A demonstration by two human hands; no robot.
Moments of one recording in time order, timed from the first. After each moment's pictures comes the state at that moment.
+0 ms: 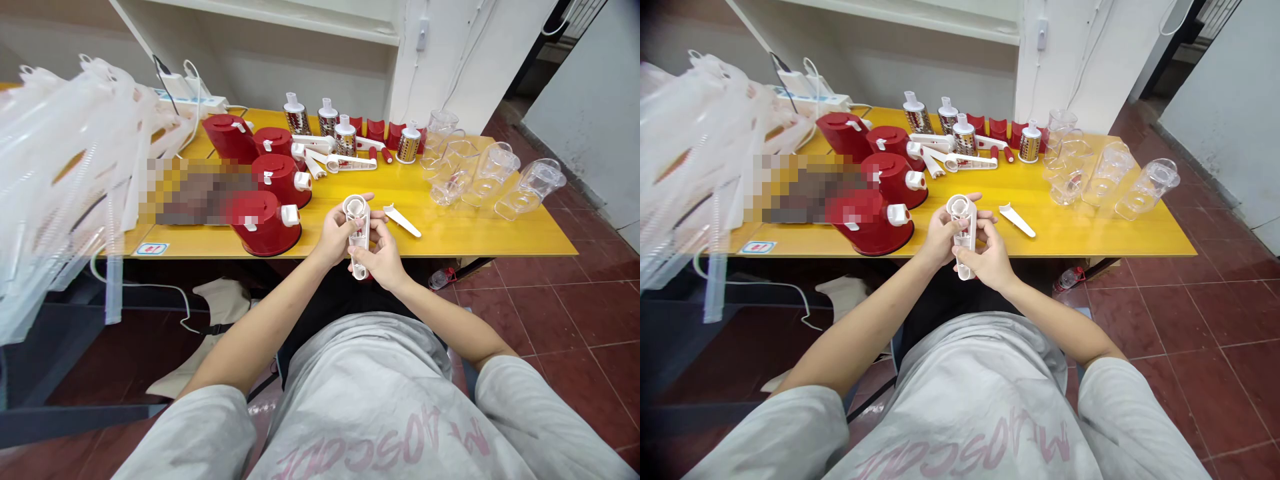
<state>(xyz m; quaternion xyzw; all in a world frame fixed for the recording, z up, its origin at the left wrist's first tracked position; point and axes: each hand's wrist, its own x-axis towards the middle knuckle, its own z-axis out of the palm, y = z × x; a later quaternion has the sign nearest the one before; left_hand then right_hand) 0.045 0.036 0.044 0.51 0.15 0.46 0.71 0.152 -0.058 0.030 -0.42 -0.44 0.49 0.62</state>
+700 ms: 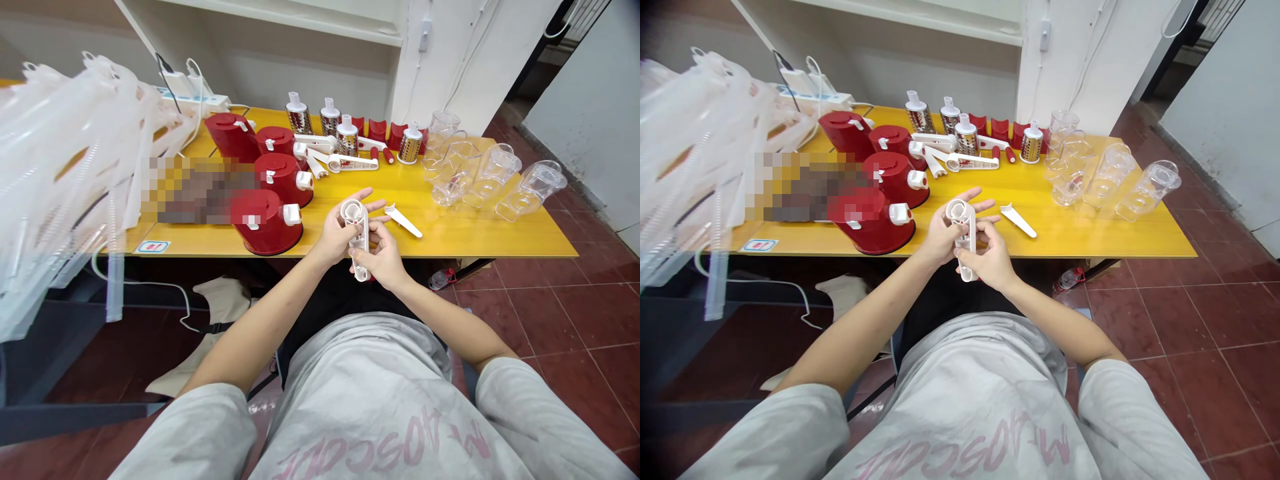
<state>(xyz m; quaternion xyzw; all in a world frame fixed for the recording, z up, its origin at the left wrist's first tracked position) 0.041 0.043 0.037 0.54 0.10 0.44 0.71 0.153 -0.059 0.029 -0.43 -0.43 0.50 0.62</state>
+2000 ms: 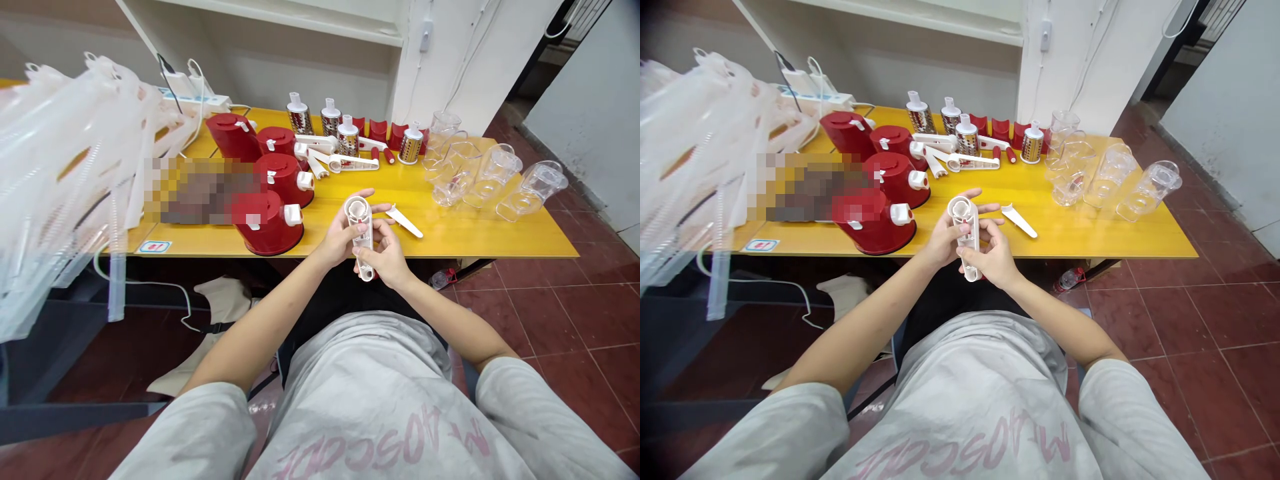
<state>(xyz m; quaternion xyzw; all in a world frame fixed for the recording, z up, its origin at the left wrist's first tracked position) 0.042 0.037 0.037 0.51 0.05 0.41 0.75 0.160 -0.057 0.037 -0.42 -0.43 0.52 0.60</state>
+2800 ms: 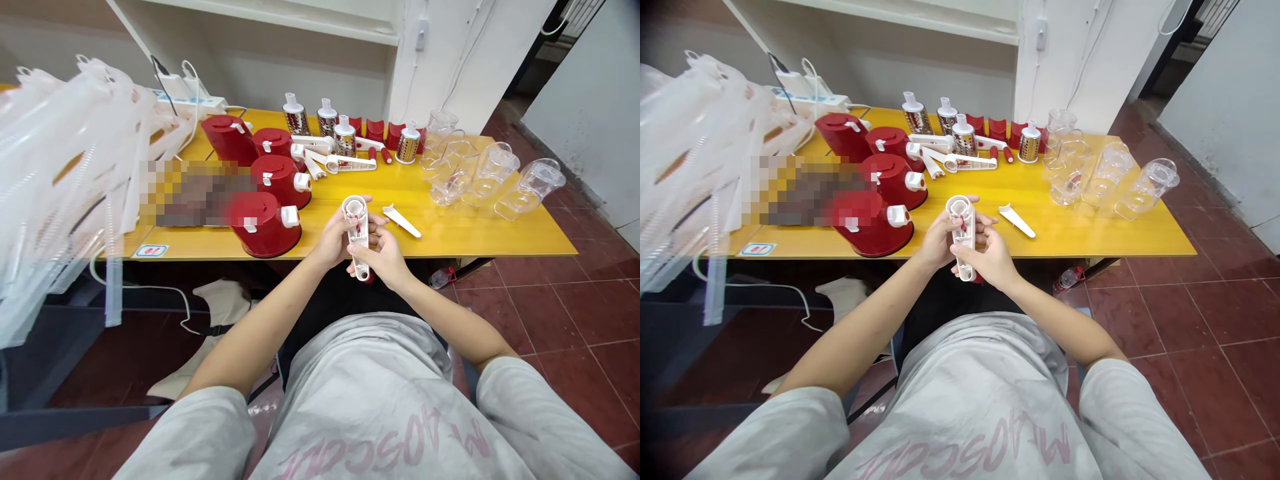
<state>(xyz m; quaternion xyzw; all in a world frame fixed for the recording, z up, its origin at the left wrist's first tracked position) 0.040 0.037 0.042 0.49 0.11 0.39 0.77 0.158 -0.061 0.045 -0.44 -0.39 0.57 0.58</state>
